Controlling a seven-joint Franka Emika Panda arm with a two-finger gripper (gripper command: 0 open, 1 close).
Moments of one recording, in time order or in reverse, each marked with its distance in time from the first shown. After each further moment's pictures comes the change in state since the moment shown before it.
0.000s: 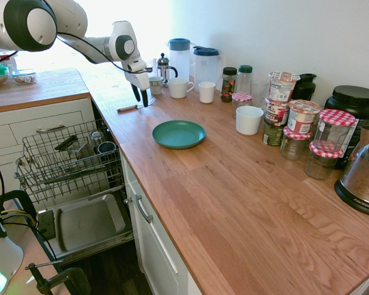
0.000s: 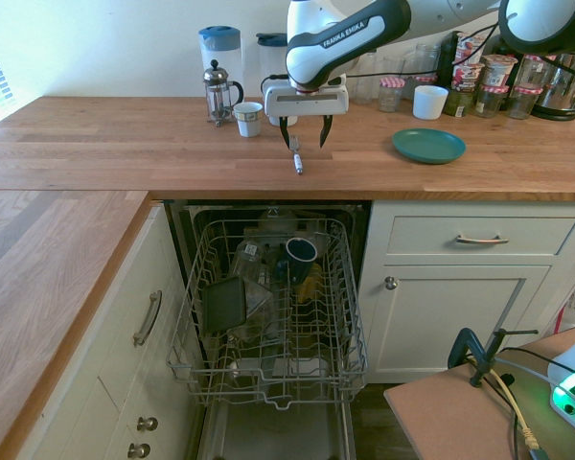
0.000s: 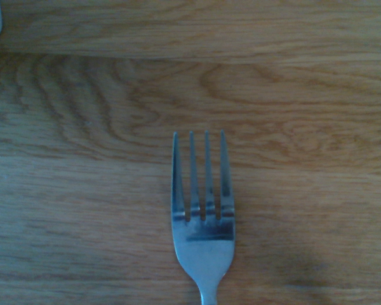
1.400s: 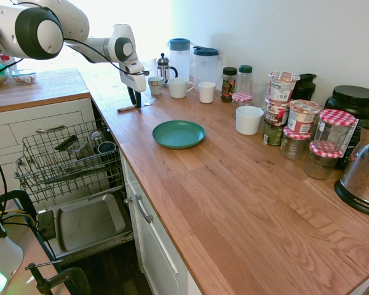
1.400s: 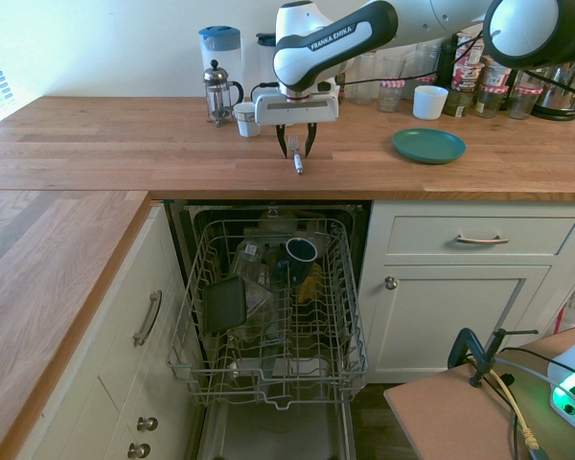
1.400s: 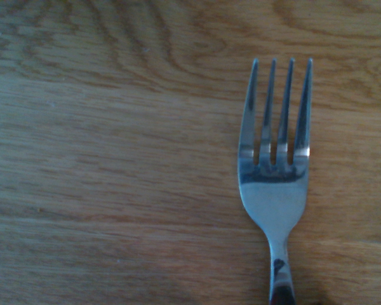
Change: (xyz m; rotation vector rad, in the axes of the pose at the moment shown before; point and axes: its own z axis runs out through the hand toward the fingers) arm -0.020 -0.011 0.012 -0.045 -0.055 -0.040
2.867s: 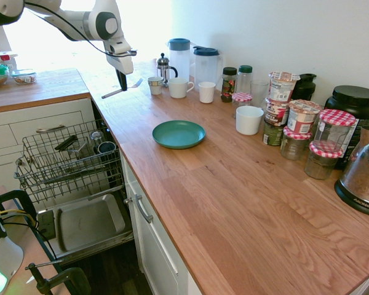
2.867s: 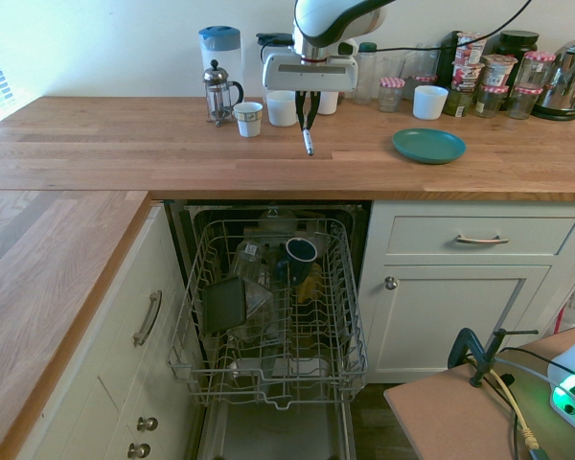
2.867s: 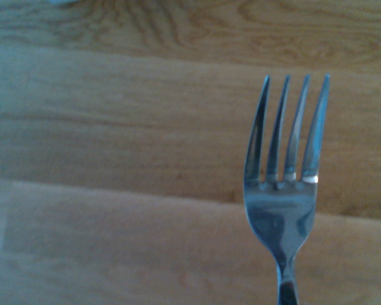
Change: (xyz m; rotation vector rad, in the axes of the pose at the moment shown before) arm -0.041 0.078 -0.112 0.087 -0.051 -0.021
